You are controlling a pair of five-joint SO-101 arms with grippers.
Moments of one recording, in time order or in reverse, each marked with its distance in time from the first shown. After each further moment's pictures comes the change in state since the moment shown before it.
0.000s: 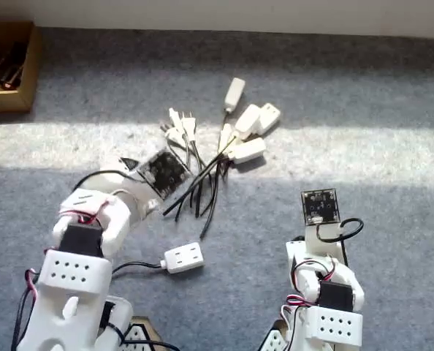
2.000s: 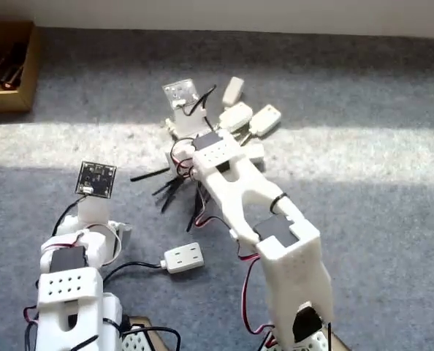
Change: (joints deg) left arm -18.4 -8.0 24.1 0.3 24.0; right arm -39.1 122.6 -100.9 -14.2 -20.0
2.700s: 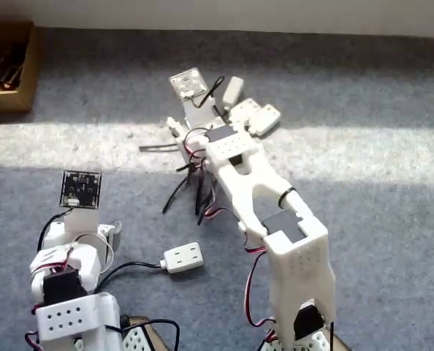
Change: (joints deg) left arm -4.1 -25.1 2.3 15.4 -0.1; right arm 6.3 -2.6 0.0 -2.1 6.1
